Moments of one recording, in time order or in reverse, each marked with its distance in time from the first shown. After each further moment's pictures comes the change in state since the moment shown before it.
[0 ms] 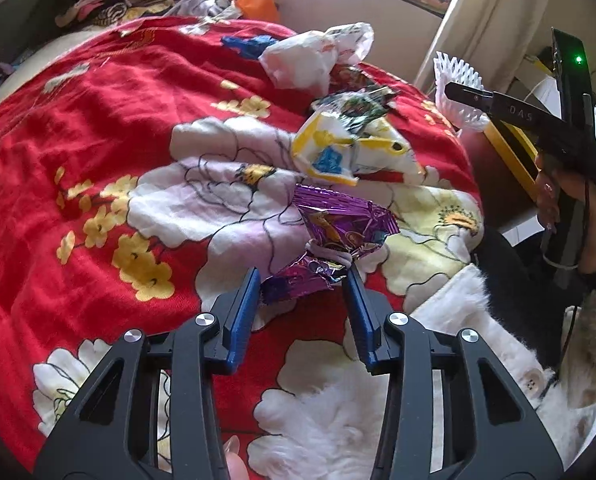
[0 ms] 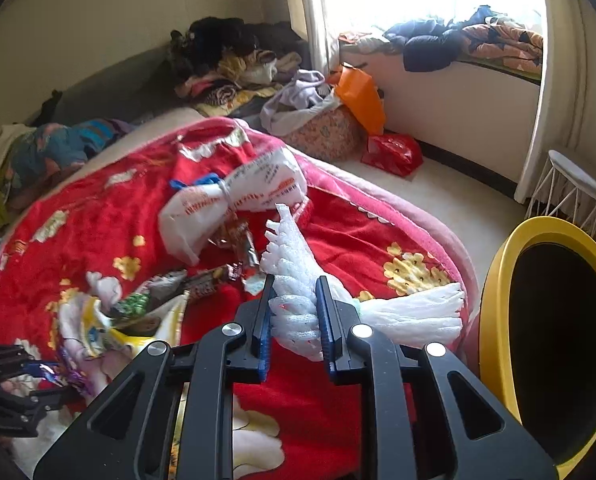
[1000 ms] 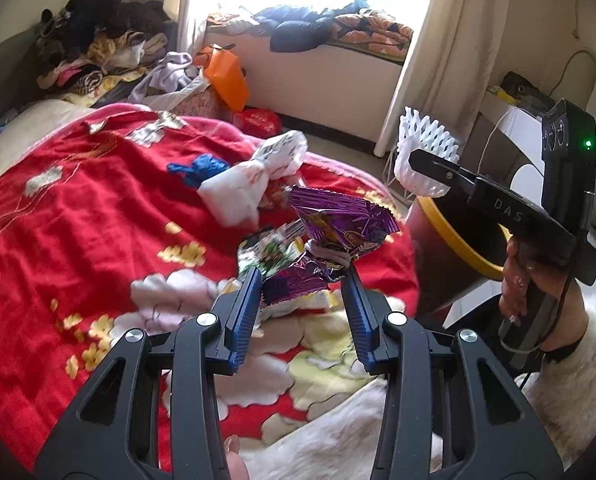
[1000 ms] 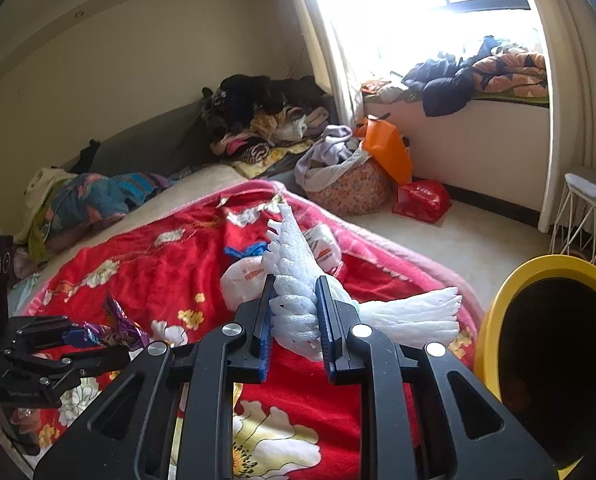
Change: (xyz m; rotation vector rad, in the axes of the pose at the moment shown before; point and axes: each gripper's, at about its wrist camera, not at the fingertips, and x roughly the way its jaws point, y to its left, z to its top) left arm -0.041 -0.058 0.072 0.086 -0.213 -0.058; right arm -0.063 0.001 0.016 0.041 -0.208 0.107
